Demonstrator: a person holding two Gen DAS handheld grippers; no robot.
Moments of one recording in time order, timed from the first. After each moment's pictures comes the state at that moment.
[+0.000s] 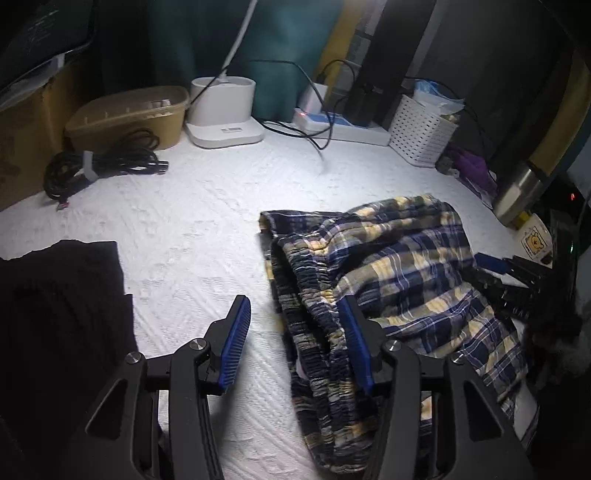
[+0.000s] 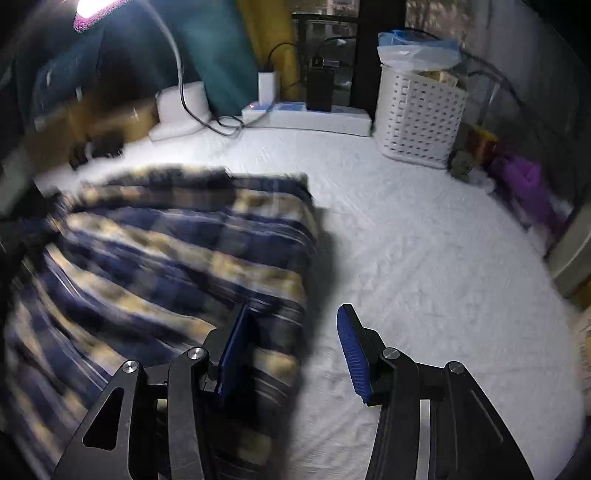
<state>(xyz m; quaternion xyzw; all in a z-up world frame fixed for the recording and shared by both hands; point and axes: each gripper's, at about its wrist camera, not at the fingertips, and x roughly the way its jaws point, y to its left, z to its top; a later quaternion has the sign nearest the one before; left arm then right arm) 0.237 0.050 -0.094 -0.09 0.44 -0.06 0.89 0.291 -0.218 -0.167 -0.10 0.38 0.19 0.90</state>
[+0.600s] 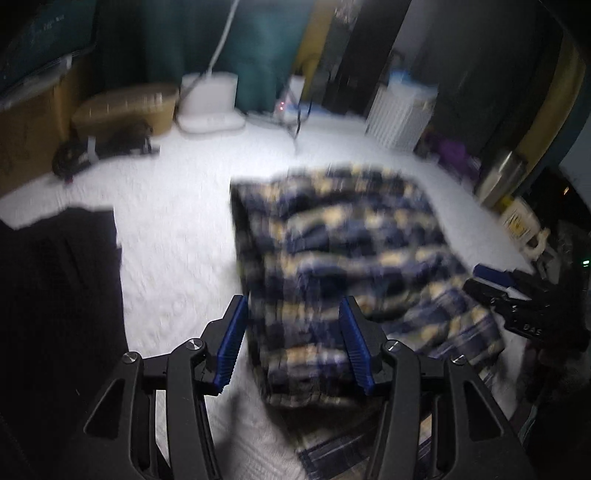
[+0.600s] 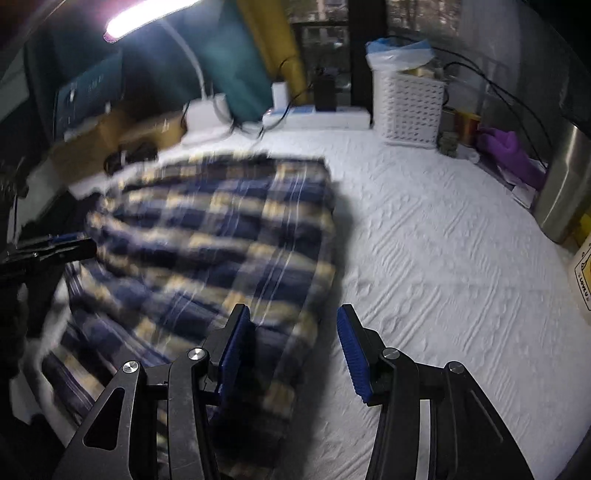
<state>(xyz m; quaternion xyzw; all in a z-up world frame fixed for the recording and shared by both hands) 0.196 0.023 -0.099 -0.09 0.46 -0.06 0.88 0.220 -0.233 -0.163 -0.06 0.39 0.21 0.89</state>
